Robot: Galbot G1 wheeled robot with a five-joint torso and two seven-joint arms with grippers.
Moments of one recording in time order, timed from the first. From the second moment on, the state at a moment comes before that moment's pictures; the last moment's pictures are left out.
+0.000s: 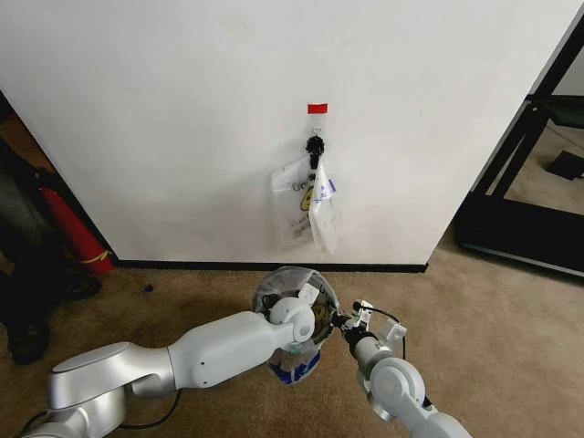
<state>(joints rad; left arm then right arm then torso) 0.34 -1.23 0.83 -1.36 -1.29 0.74 -0.78 -1.23 1.18 0.10 1.81 1.10 -0.15 0.33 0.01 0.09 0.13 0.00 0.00</state>
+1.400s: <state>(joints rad) 0.43 -1.29 0.77 -1.22 -1.17 0.74 -0.64 -1.26 1.17 0.10 1.83 1.12 -0.16 0.31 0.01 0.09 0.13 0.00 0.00</state>
